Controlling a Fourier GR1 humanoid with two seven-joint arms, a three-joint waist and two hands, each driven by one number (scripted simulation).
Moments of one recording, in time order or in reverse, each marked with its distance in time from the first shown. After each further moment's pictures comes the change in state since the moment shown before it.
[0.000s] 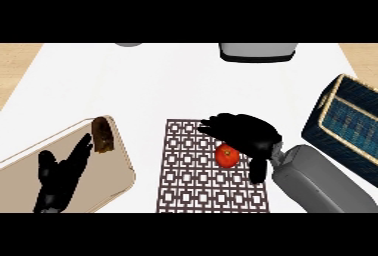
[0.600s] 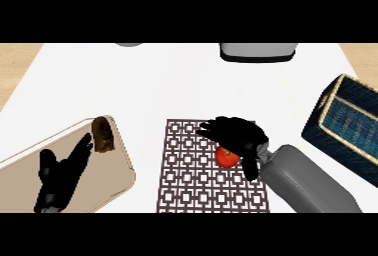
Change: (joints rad) left arm -0.006 -0.012 0.016 0.005 -0.015 -0.017 0.008; right arm -0.011 0.076 0.029 0.151 0.142 -0.019 -0.029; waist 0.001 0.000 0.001
